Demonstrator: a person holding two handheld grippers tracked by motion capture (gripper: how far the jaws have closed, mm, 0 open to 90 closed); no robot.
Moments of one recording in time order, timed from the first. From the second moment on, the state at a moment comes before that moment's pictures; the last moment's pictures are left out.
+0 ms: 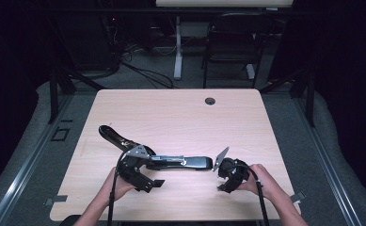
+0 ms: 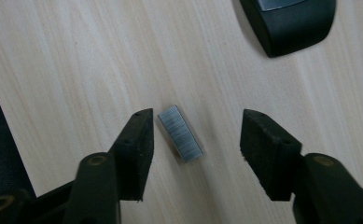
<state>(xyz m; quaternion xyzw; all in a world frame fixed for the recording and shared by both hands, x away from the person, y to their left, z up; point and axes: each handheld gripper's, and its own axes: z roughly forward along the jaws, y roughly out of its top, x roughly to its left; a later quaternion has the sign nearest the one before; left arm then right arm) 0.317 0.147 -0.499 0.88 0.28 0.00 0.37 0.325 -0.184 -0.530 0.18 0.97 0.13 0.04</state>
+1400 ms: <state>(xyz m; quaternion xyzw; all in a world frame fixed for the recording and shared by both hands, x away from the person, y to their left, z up) 0.320 0.151 -0.500 0.89 0.29 0.01 0.36 0.353 -0.202 -0.533 0.35 0.93 0.11 0.04</state>
